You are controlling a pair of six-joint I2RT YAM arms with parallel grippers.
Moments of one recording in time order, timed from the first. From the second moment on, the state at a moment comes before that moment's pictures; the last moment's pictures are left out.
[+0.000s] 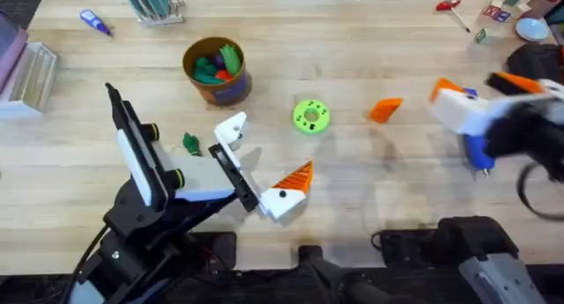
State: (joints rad) left arm -0.66 0.01 0.01 -0.06 0.31 -0.06; right arm 0.00 0.40 0.74 -0.79 -0.15 0.02
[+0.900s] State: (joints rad) left arm -0.66 0.01 0.01 -0.06 0.31 -0.06; right arm 0.06 1.26 0.92 -0.94 -0.16 -0.30
